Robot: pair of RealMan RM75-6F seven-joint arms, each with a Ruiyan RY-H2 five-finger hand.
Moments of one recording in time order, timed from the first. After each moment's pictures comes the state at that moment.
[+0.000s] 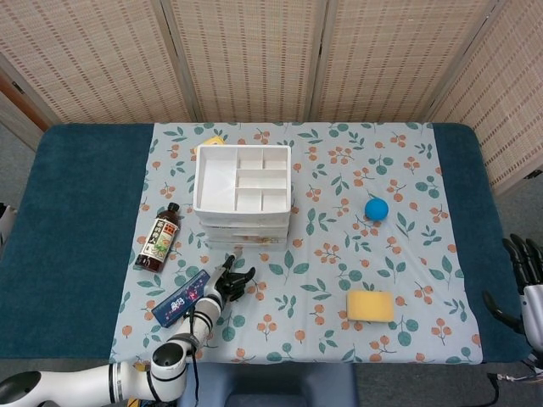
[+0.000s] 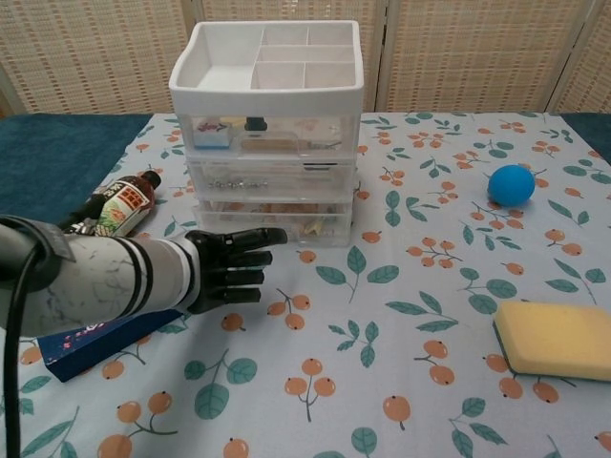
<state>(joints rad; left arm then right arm) -0.66 -1.87 -0.59 -1.71 0.13 0.93 -0.12 -0.02 -1.09 0.08 -1.57 -1.57 1.65 0.10</state>
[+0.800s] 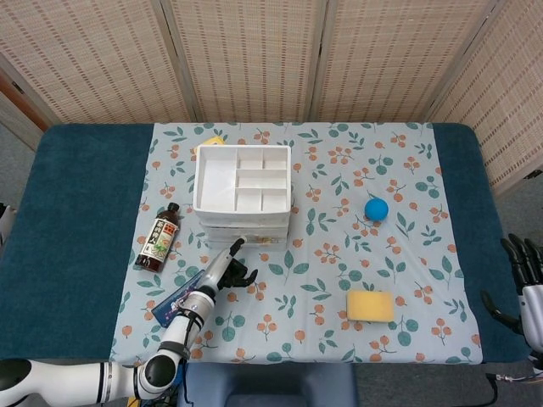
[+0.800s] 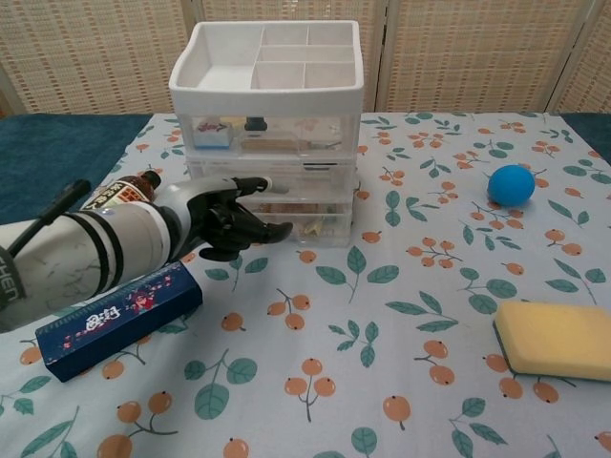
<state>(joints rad) -0.74 -1.77 -0.40 -1.70 0.57 0.97 0.11 -0.02 -1.09 0.08 -1.58 -1.57 1.66 0.08</state>
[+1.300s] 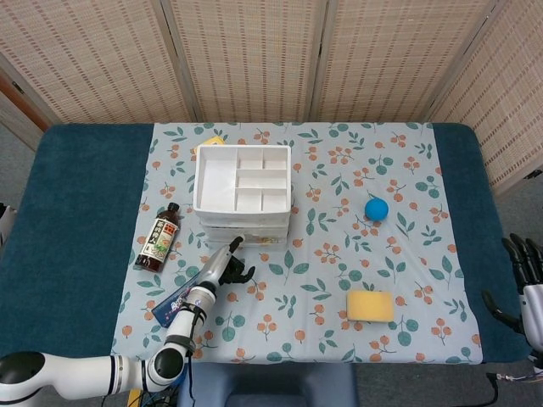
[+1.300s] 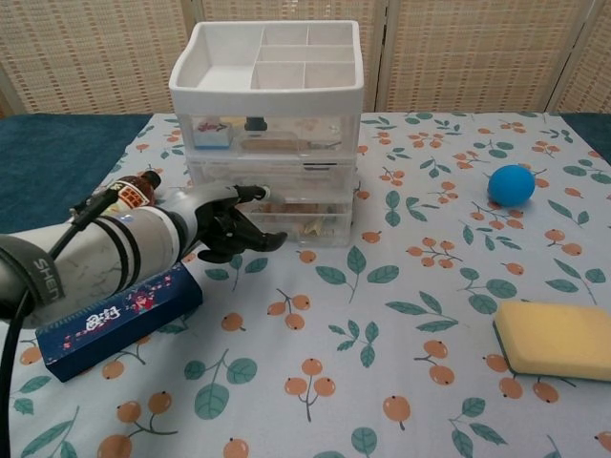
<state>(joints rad) -0.79 -1.80 -0.38 -1.60 0.53 0.99 0.17 -0.02 -1.09 0.08 -1.58 -1.57 1.65 0.09</state>
